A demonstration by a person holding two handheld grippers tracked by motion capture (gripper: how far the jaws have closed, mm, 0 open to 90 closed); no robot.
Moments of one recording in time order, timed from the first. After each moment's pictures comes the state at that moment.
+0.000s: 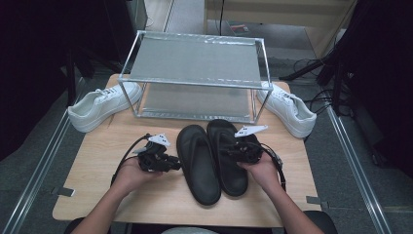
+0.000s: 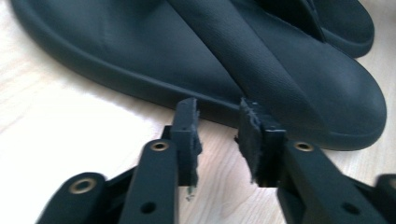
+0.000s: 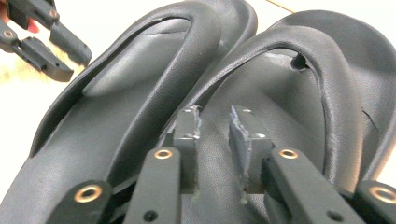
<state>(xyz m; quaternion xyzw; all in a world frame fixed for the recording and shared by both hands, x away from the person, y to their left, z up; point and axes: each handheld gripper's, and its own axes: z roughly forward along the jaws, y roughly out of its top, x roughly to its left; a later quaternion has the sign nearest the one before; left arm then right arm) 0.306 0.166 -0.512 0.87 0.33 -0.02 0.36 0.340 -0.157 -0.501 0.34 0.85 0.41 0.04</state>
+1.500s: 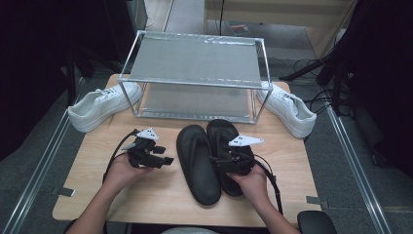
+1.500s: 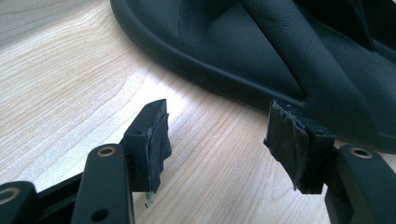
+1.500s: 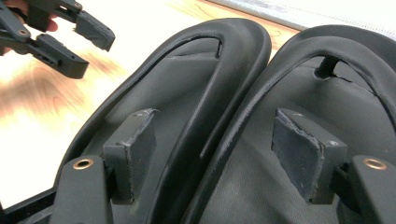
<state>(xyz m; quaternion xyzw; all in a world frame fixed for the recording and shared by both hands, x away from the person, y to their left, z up) 0.313 0.195 -0.509 0.86 0.37 0.02 0.36 0.307 -0.133 -0.508 0.37 0.81 0.45 0.08</state>
